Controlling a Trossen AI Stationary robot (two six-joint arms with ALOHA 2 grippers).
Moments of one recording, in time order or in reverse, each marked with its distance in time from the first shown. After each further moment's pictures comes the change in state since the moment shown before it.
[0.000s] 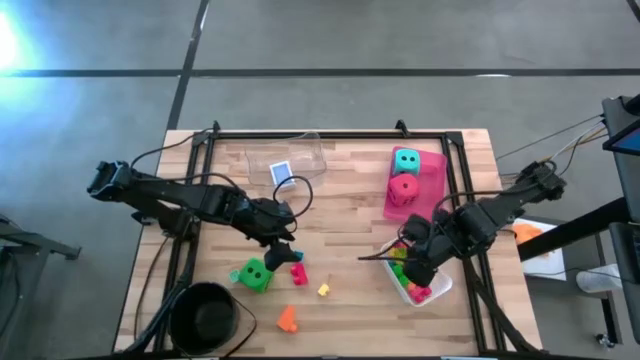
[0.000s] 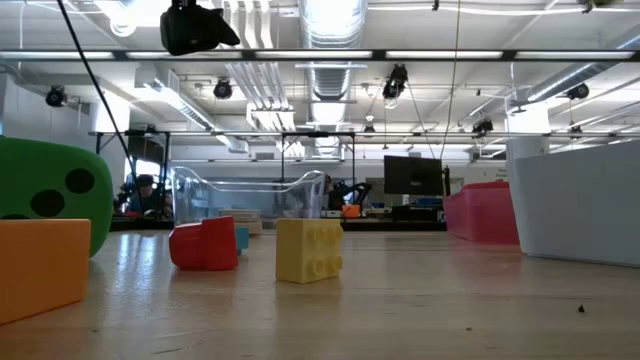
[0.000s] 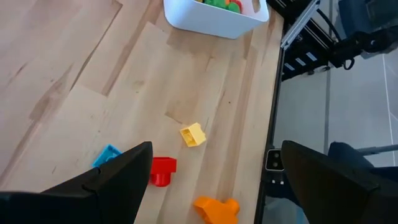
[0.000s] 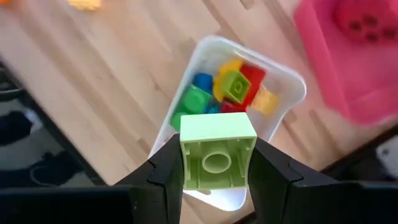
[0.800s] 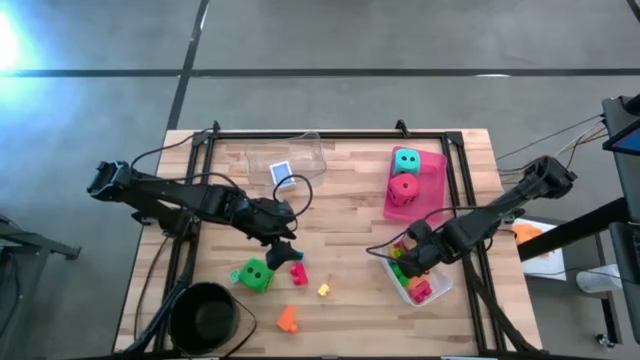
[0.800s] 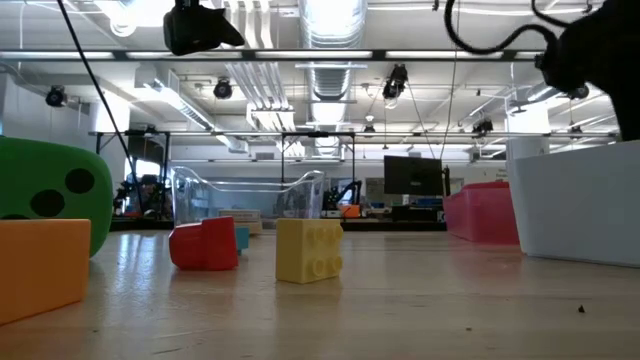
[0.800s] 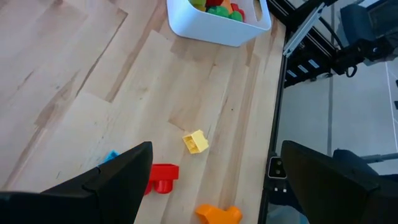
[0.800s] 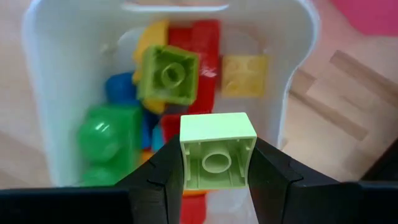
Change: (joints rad) left arm 0.002 0.001 -0.001 0.014 -0.027 -0.004; right arm -0.024 -0.133 -0.656 0.441 -0.038 0.406
